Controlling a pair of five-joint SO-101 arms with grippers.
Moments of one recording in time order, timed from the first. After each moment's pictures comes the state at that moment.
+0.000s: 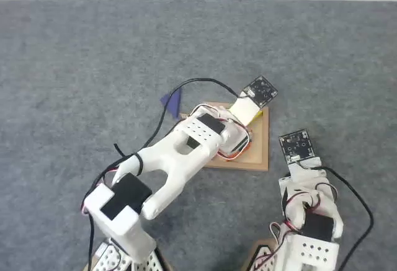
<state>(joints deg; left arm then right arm) 32.1 11.9 27.4 38.6 -6.1 9.3 -102.3 95.5 66.9 28.5</state>
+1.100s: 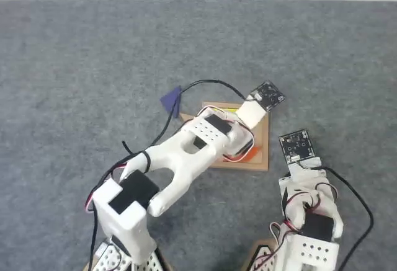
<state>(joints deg) 33.8 15.3 24.4 40.4 -5.8 9.3 -102.3 95.5 66.9 28.5</state>
